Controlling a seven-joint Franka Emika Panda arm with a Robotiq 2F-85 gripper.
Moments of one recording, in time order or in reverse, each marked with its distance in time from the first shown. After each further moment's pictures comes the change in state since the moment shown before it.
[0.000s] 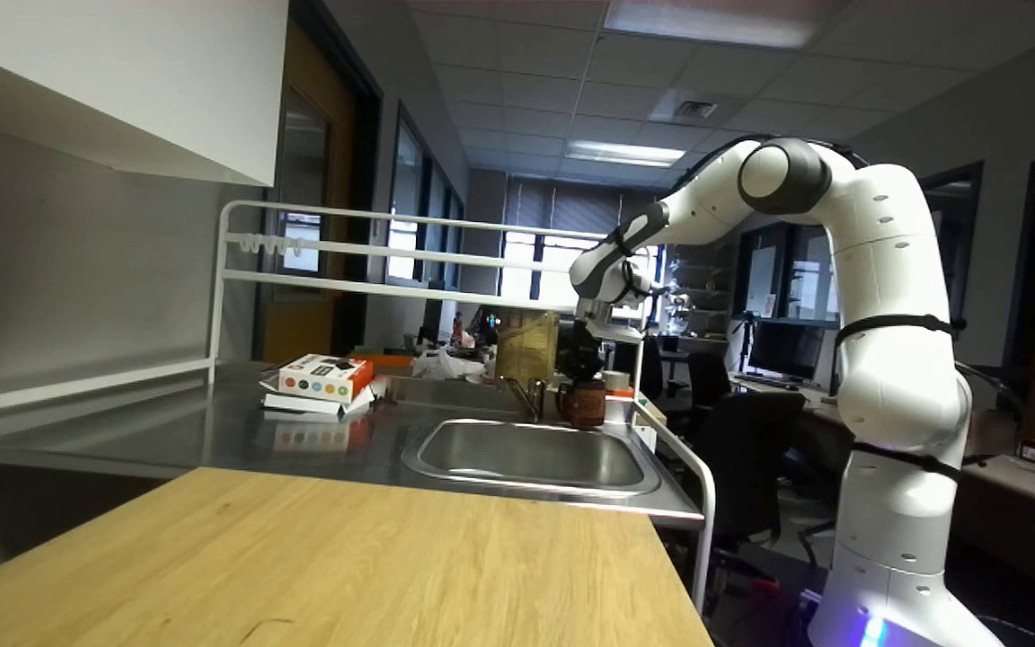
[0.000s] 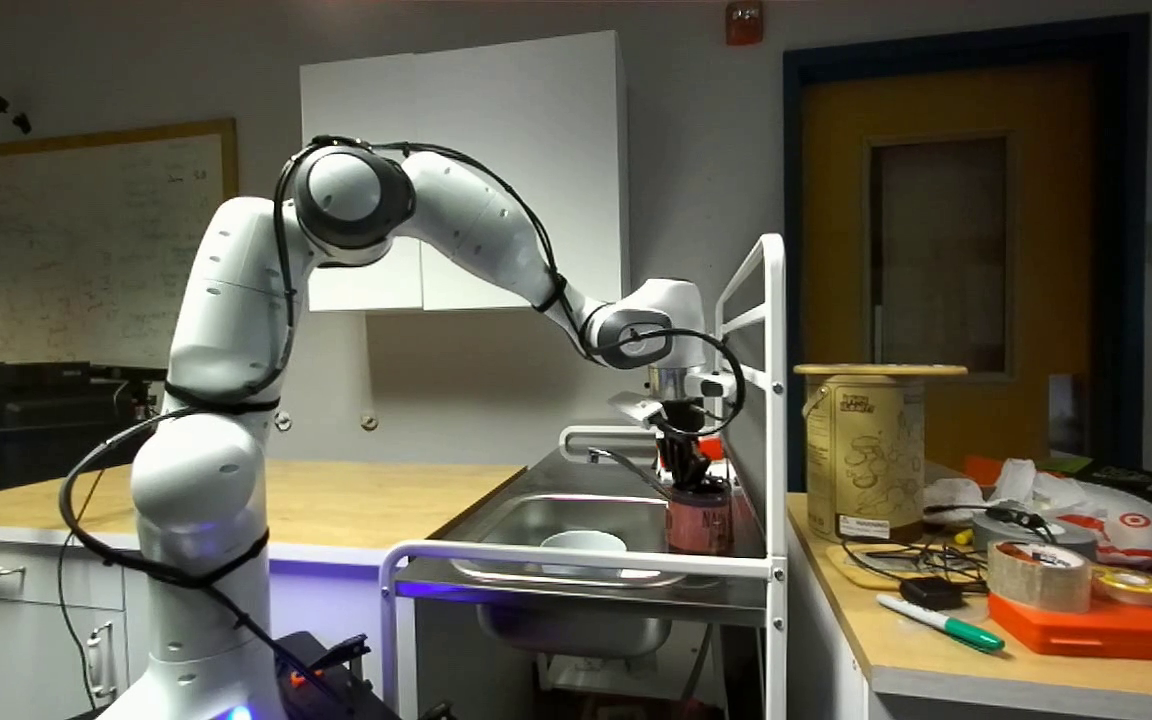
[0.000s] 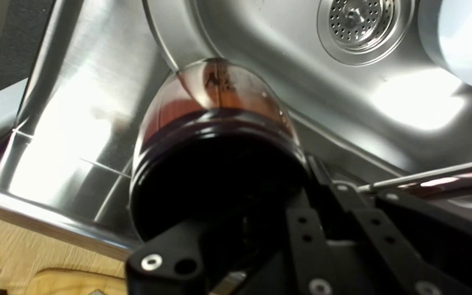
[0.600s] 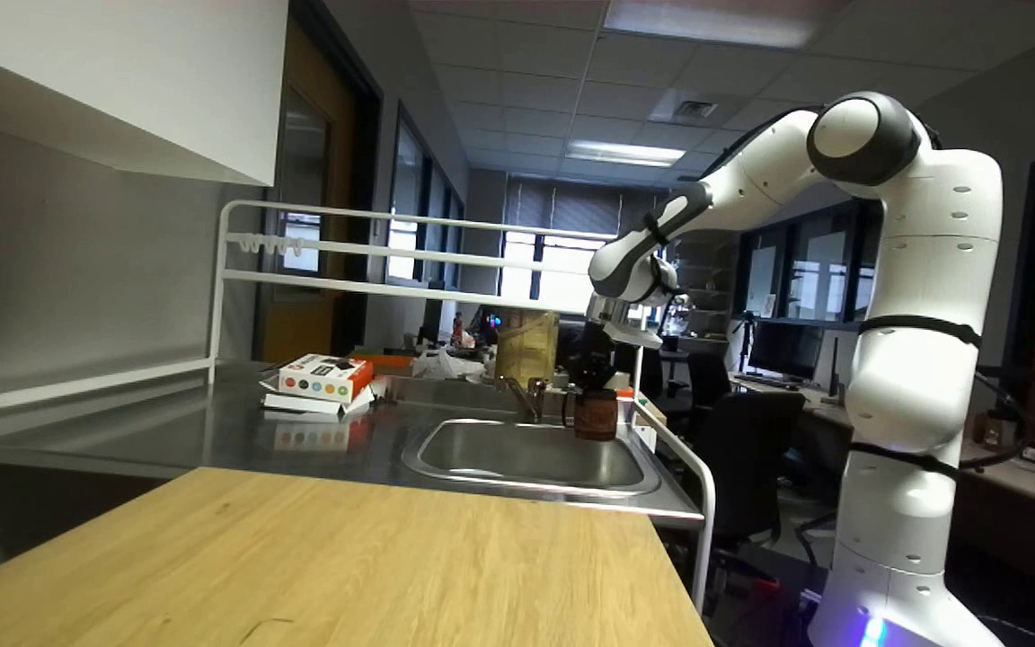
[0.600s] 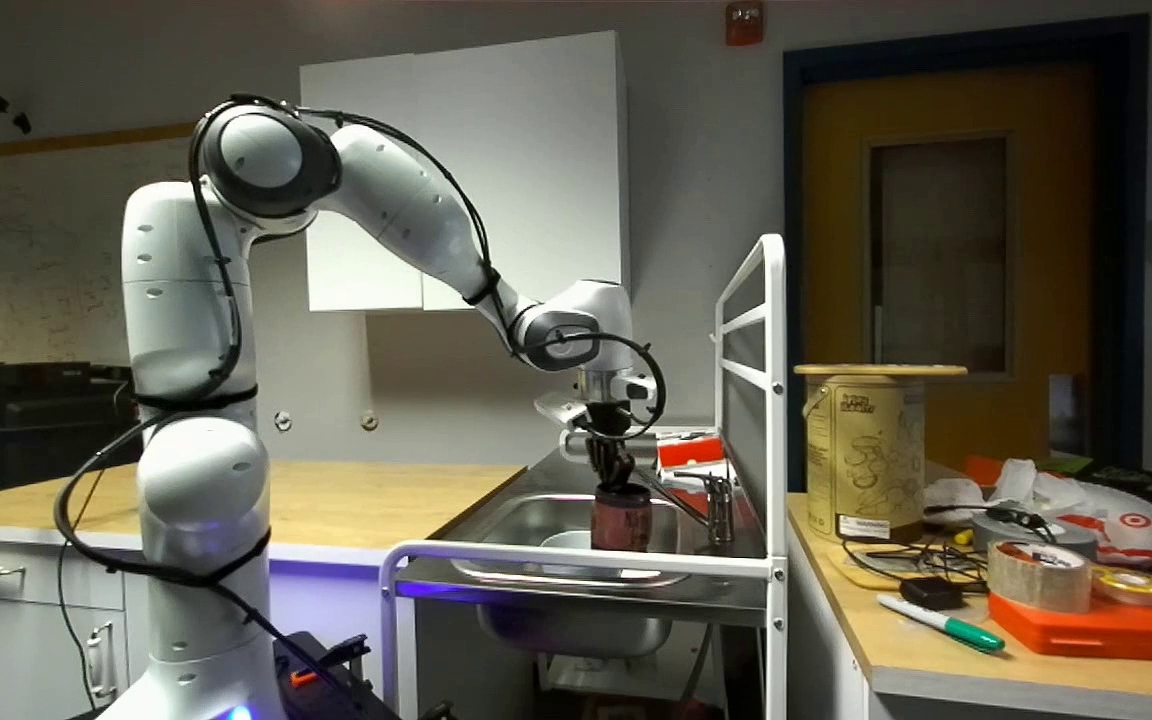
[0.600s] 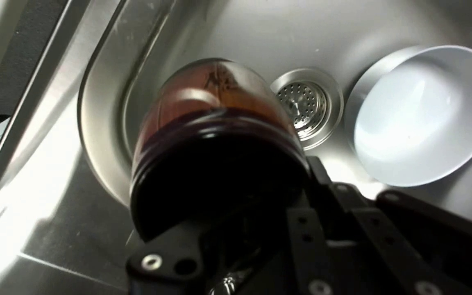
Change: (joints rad) arm 0.084 -0.277 0.027 -0.363 -0.012 0.080 0.011
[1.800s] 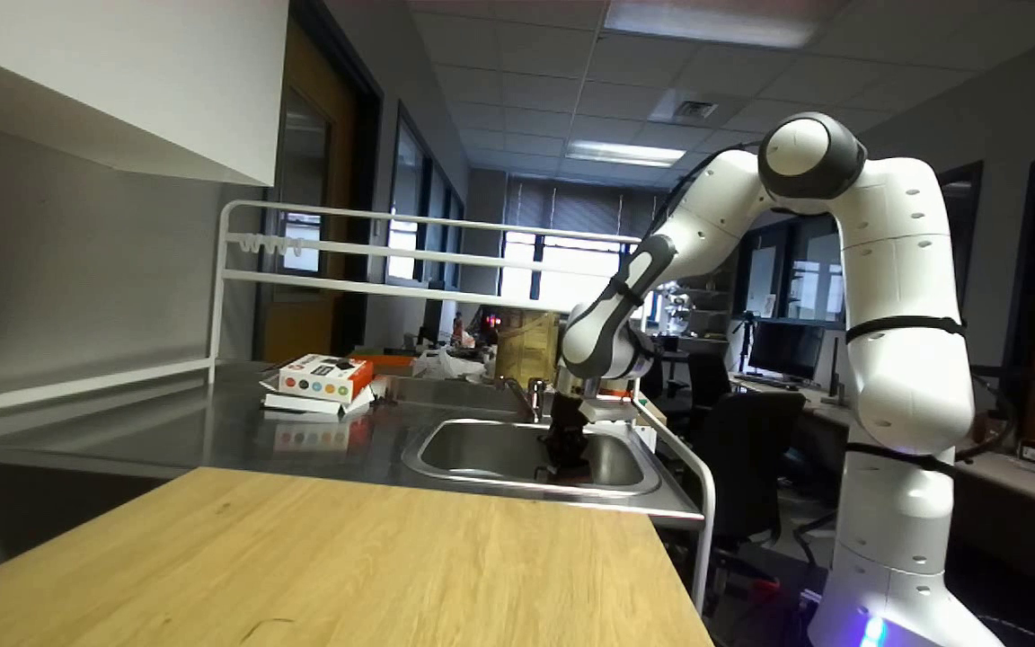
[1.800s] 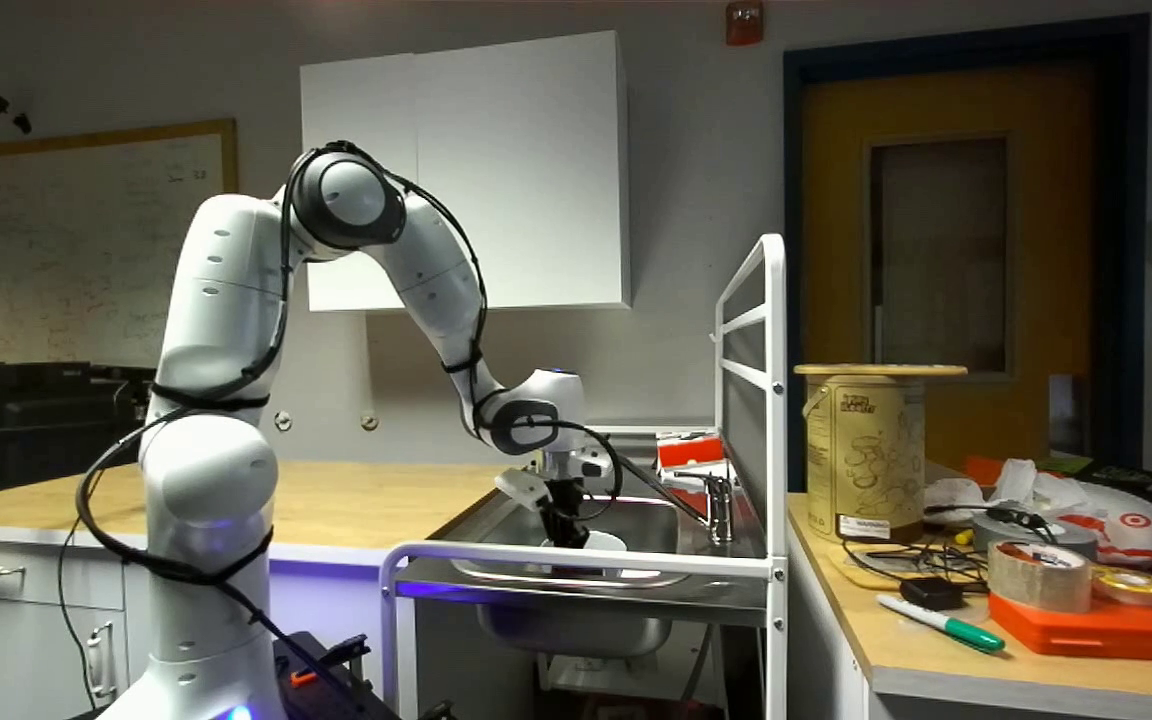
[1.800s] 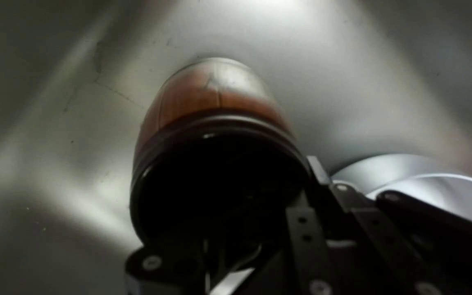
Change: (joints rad) arm 0.111 0.219 0.105 -0.140 0.021 0.334 0.004
